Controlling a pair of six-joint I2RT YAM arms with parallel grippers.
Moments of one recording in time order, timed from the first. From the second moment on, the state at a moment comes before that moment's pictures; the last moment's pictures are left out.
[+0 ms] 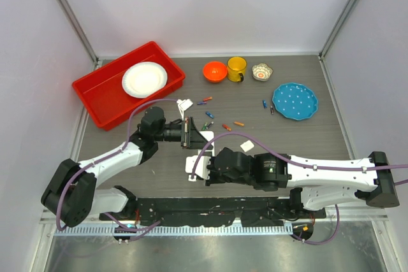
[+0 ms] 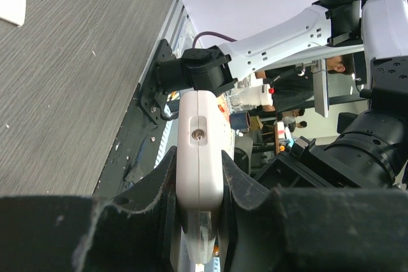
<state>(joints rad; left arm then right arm) -0.57 1.25 0.57 0.50 0.97 -1.04 1.42 1.15 0.97 -0.41 0.20 -0.34</state>
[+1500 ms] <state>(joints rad) -0.57 1.25 0.57 0.50 0.98 -1.03 1.42 1.11 0.97 -0.46 0.25 -0.31</state>
